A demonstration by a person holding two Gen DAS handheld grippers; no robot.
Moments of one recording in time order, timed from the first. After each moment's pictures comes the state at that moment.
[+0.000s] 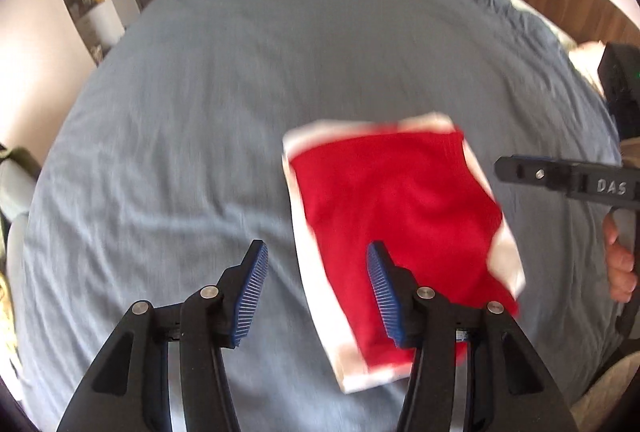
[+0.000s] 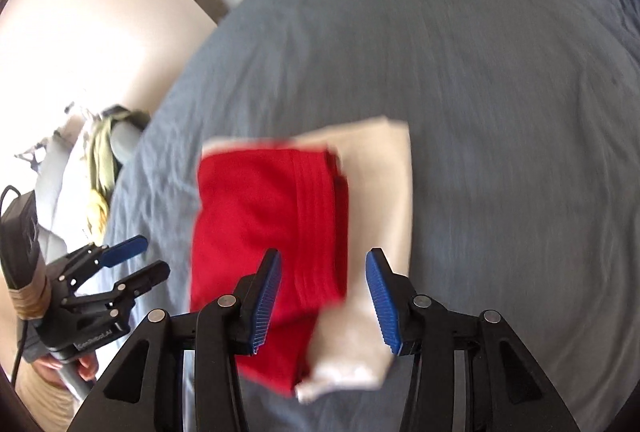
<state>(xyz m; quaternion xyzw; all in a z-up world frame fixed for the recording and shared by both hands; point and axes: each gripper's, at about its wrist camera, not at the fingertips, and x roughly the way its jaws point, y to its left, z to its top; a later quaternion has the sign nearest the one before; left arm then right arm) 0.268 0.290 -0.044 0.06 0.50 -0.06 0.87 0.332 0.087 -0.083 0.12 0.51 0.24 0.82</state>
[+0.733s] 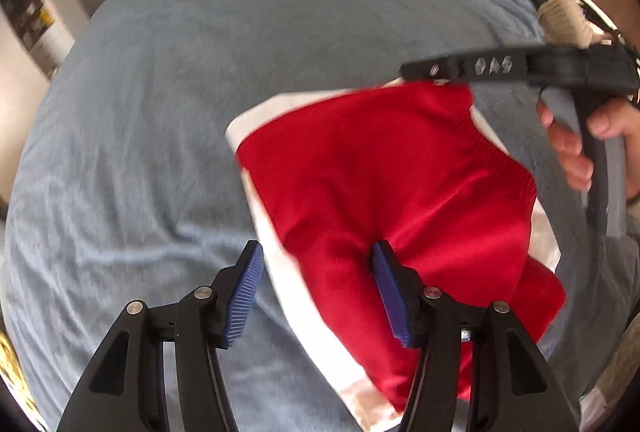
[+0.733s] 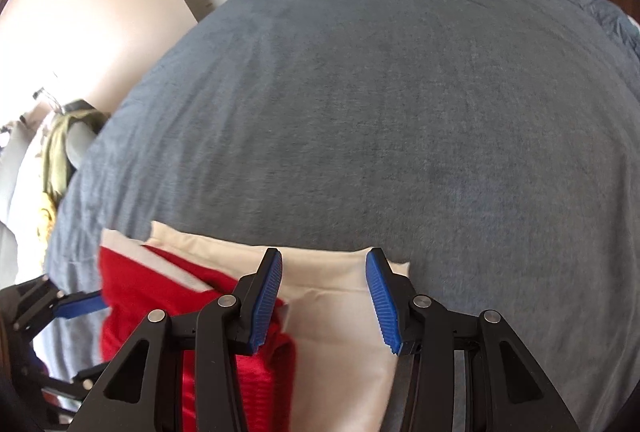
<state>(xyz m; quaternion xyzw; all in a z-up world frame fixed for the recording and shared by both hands) 0.301 0.280 -0.098 0.10 0.54 -0.12 0.83 0.429 0.111 -0.123 0.04 0.48 0.19 0.85</state>
